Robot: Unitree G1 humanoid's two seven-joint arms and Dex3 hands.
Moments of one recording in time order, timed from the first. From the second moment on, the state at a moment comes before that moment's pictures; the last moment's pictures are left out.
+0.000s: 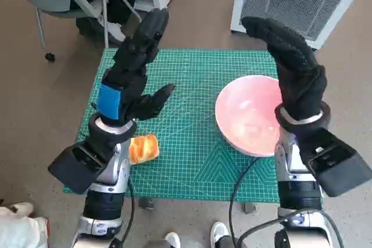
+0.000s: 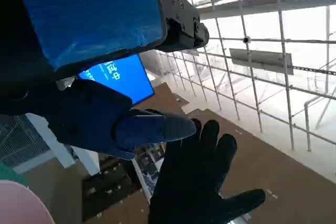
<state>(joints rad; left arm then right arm) -0.54 0.09 0.05 0.18 -0.17 -0.57 -0.30 -0.71 -0.14 -0.08 0.41 0.23 -0.80 0.38</state>
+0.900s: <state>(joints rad) -0.56 0.10 0.05 0.20 -0.15 -0.60 -0.28 -0.70 -0.15 -0.09 0.39 0.22 -0.79 0.36</state>
